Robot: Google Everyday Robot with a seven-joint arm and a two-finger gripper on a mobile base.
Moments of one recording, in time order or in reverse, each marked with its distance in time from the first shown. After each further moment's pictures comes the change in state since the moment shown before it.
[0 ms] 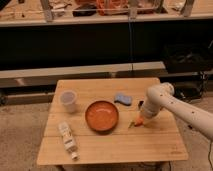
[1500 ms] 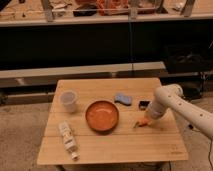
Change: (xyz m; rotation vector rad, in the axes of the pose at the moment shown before) arm 0.033 0.013 -0.007 0.016 -0.027 0.027
